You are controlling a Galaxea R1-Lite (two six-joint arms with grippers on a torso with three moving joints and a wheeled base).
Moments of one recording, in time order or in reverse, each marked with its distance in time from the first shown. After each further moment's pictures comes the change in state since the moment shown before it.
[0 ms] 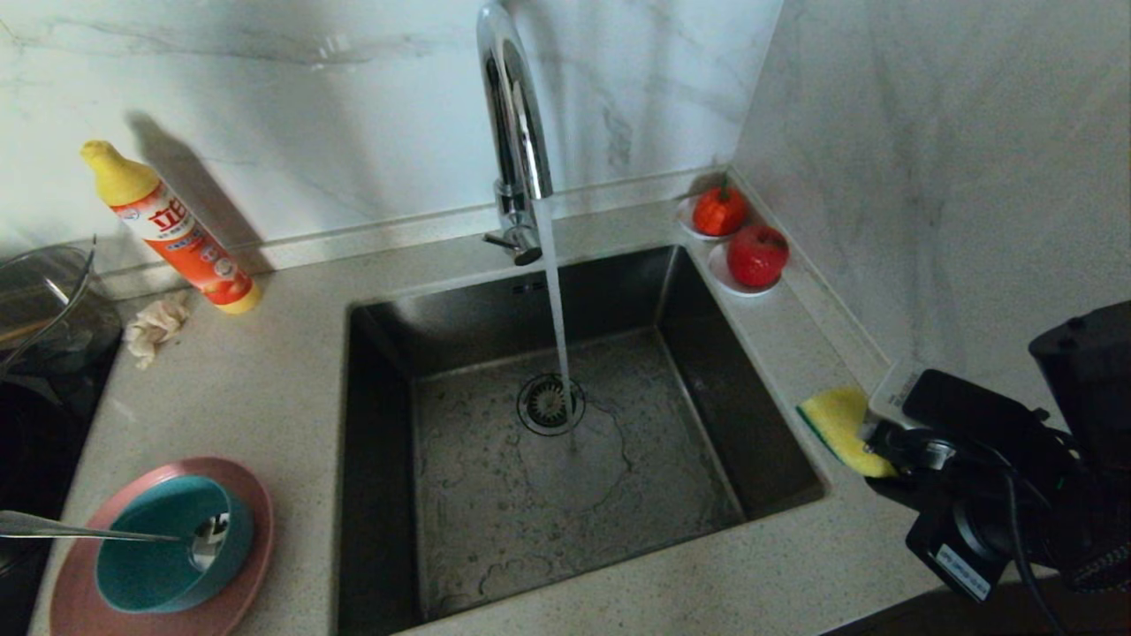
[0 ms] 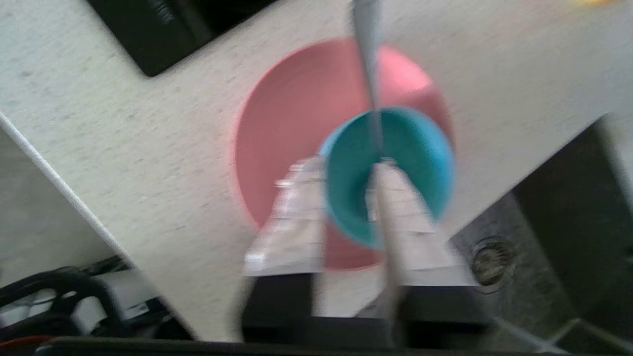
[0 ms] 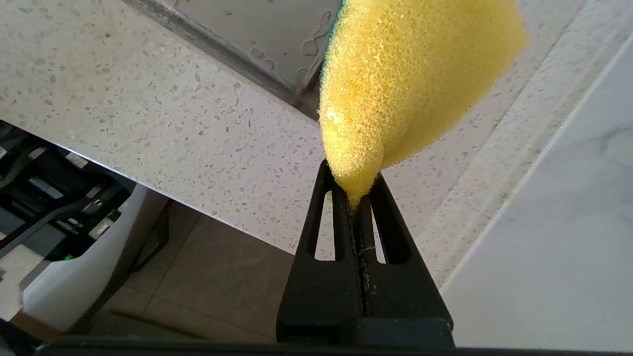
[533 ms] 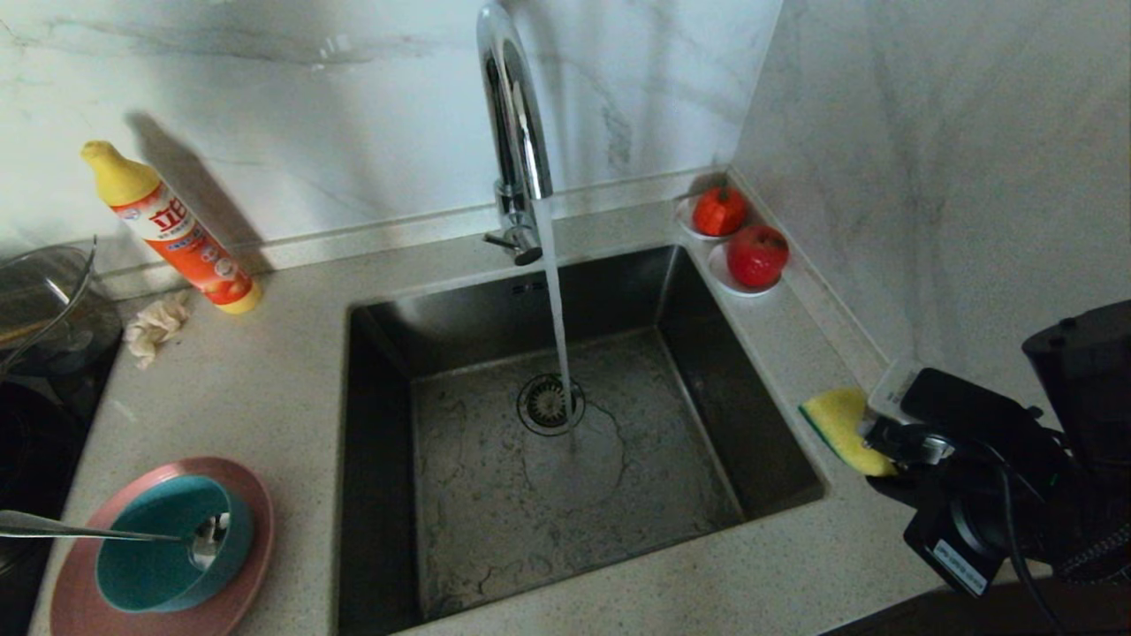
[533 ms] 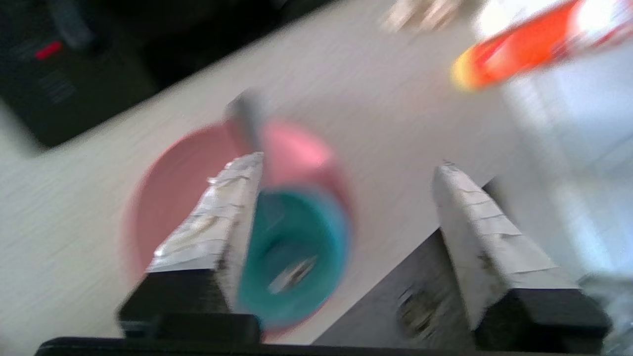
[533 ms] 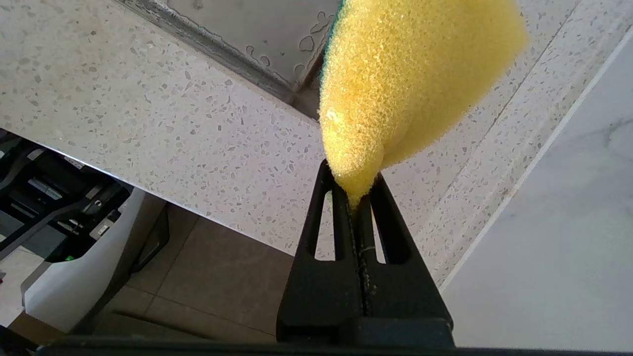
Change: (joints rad) left arm 0.056 0.150 -0.102 -0.219 0.003 -0.004; right arm -0.025 0.009 0.008 -0.013 0.010 -0.002
